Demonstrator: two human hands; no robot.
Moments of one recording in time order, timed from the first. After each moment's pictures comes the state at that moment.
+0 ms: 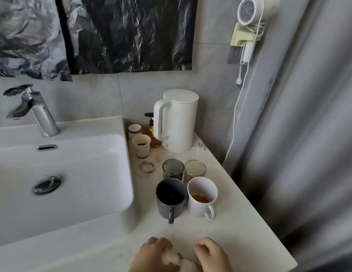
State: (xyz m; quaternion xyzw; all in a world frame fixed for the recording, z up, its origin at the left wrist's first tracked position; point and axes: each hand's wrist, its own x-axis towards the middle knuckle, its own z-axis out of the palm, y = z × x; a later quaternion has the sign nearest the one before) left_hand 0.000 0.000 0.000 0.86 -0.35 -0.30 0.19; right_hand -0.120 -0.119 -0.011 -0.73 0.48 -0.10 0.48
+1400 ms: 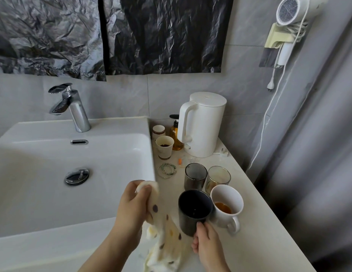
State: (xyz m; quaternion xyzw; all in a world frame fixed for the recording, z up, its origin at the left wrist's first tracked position) left_hand 0.052 0.019 0.109 0.67 -0.03 -0.18 0.72; right_hand -0.042 -0.107 -0.006 -0.59 0.44 -0.14 0.66
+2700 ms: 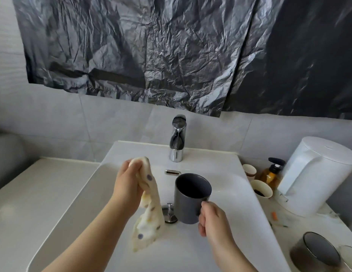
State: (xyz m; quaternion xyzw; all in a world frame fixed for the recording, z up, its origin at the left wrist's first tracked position) left_hand 0.303 0.203 0.156 0.54 0.06 -0.05 0.84; right_hand 0.201 0.048 0.107 -0.70 0.27 -0.09 0.66
